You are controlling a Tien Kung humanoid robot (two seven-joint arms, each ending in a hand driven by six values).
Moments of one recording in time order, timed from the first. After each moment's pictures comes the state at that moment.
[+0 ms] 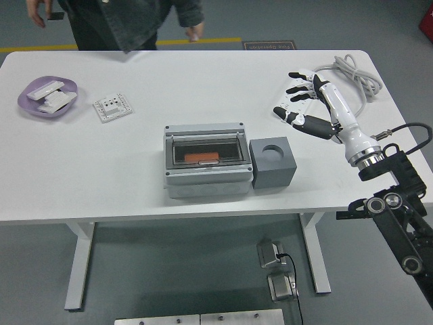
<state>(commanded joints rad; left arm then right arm) 0.20 0.08 -1.30 -0.18 0.75 0.12 0.17 0.20 -0.19 1.36 1.42 -1.61 -0.04 0.19</state>
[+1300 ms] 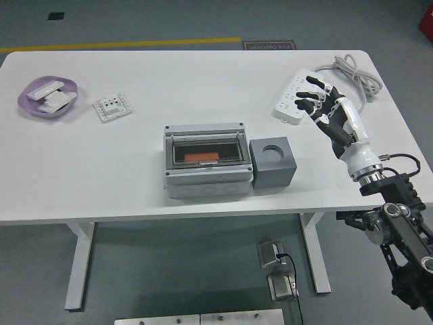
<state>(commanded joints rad) 0.20 0.08 -1.30 -0.18 0.75 0.12 0.18 0.17 -0.20 1.35 1.36 -1.17 0.01 0.30</state>
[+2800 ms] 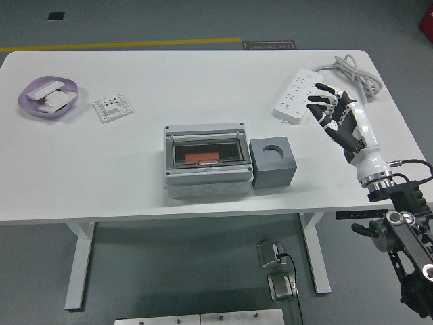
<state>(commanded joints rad) 0.20 0.11 -1.32 -0.18 0.77 0.13 0.20 0.12 -0.21 1.37 1.37 -1.25 -0.04 0.34</state>
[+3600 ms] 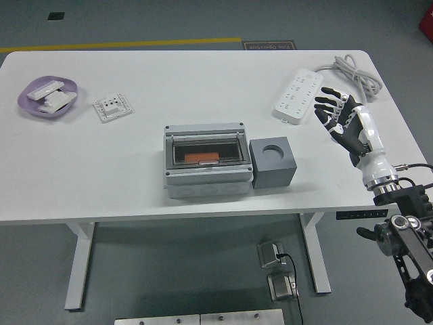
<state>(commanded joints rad) 0.20 0.11 -1.32 -0.18 0.78 0.13 0.20 0.10 -0.21 1.40 1.38 -1.27 -0.04 0.33</state>
